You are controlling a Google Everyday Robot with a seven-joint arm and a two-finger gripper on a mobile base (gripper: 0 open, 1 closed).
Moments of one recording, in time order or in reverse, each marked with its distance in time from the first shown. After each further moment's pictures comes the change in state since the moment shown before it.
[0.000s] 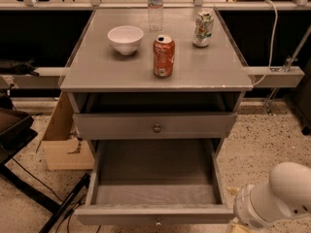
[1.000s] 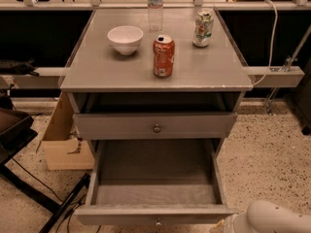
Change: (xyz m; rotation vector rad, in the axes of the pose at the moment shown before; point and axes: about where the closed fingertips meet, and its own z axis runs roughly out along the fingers) arm 0.083 0.004 0.159 -0.056 0.003 0.034
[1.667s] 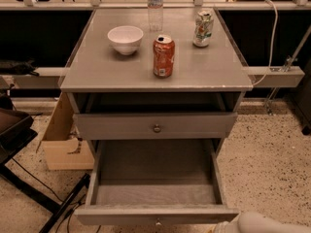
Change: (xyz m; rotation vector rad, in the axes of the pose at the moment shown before) arm 0.022 -0.024 0.108 -0.021 -0.138 0.077
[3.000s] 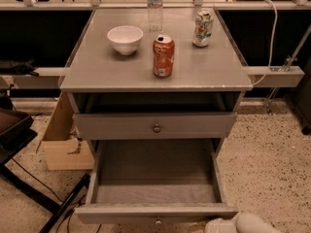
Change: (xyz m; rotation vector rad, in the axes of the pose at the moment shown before) arm -0.037 -0.026 0.038 0.027 -0.254 0.040
